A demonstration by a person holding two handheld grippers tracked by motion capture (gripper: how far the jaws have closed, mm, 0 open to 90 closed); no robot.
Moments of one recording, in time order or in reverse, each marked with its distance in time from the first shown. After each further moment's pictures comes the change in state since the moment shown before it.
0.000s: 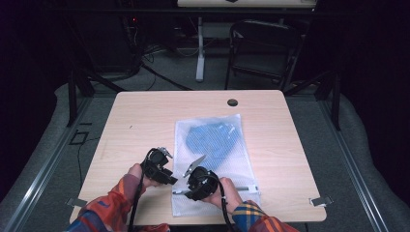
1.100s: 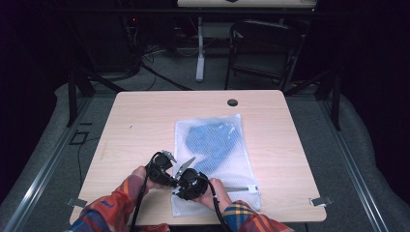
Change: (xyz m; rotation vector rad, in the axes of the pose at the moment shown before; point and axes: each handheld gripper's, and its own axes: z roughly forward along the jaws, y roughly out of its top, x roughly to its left) left arm -0.002 0.001 0.017 0.031 -0.121 0.029; right arm 0.004 0.013 0.028 0.006 0.012 -0.029
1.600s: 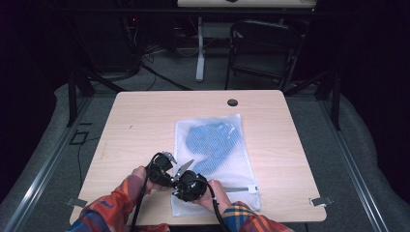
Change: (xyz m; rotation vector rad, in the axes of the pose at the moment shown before) left arm -0.003 0.000 -0.001 0.014 0.035 0.022; right arm 0.008 0.000 0.001 -0.017 -0.019 -0.030
